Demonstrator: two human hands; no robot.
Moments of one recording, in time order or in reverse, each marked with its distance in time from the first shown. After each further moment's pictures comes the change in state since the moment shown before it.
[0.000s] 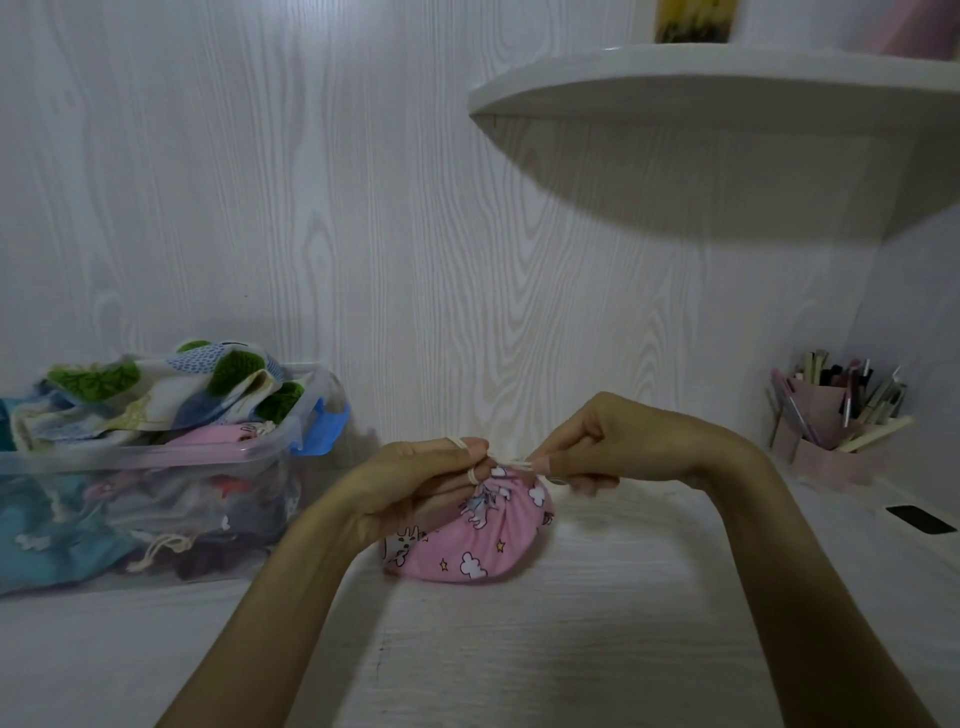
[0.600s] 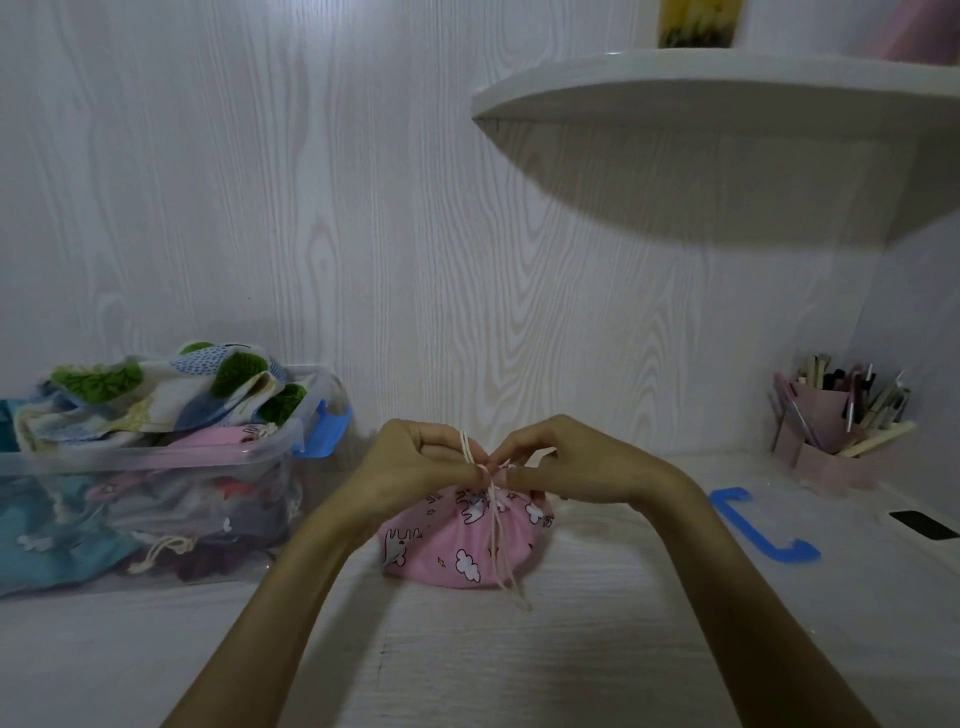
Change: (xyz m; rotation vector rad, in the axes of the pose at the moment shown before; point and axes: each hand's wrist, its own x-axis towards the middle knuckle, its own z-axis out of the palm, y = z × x) left_hand -0.011 0.008 0.002 0.571 0.073 0.339; right_hand 0.030 0.009 0.031 -0.102 0.095 -0.087
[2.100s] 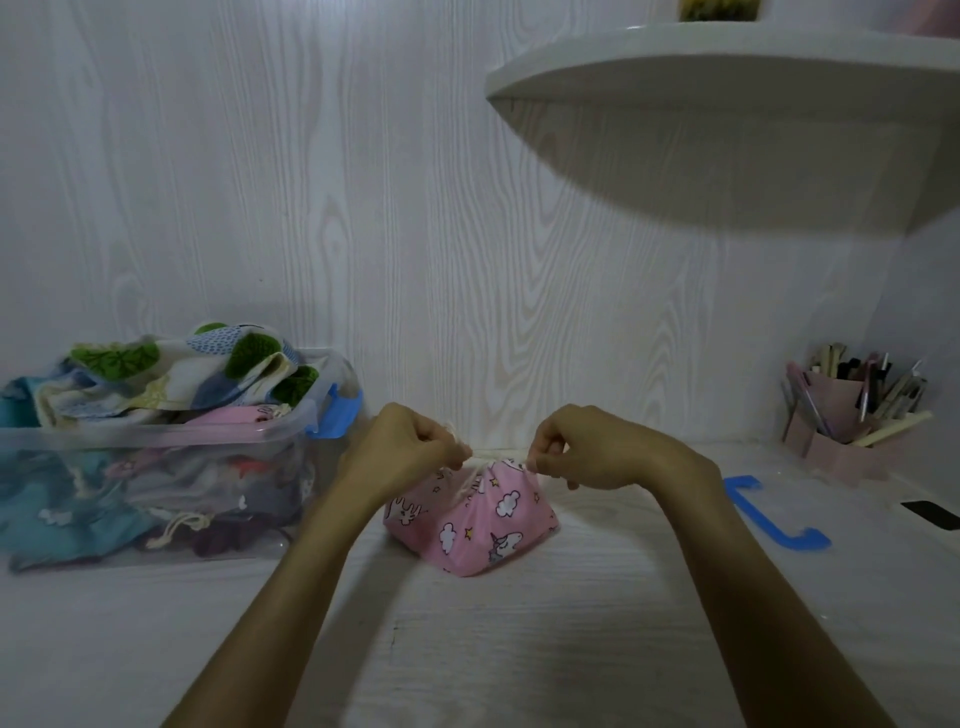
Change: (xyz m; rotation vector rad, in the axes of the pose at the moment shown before) left_hand 0.014 -0.021 -0.014 0.405 0.169 -0.016; right_hand 0.006 -0.003 -0.001 -0.276 -0.031 0.213
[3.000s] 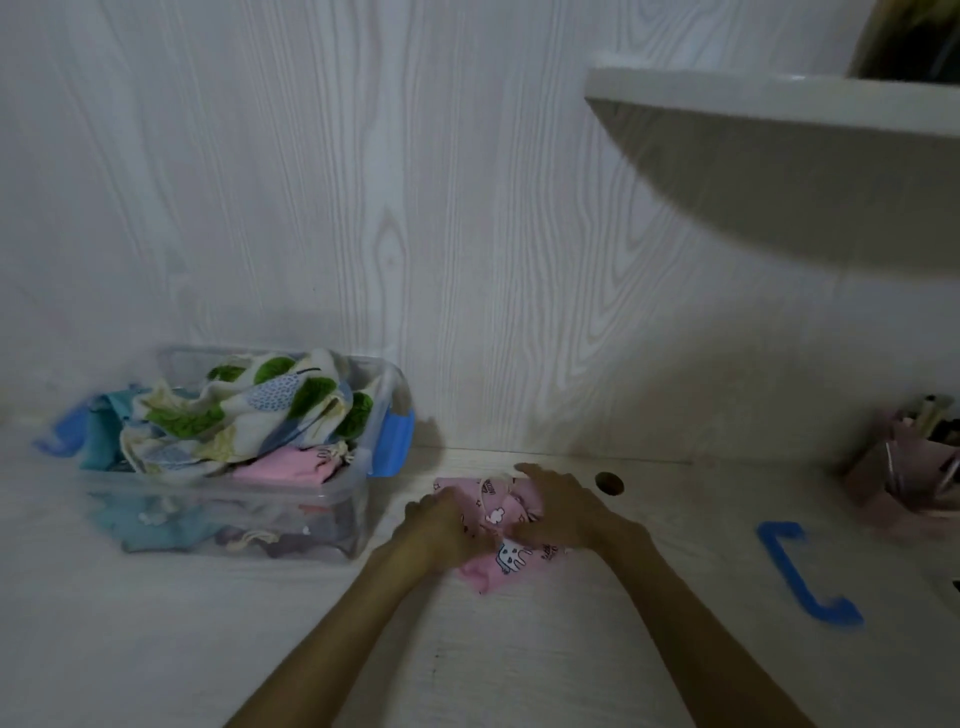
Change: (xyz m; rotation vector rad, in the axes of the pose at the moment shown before) left_hand 0.020 -0.035 0.015 0.352 -0.449 -0.393; right_hand 0.092 0.027 0.068 0.025 -0.231 0.059
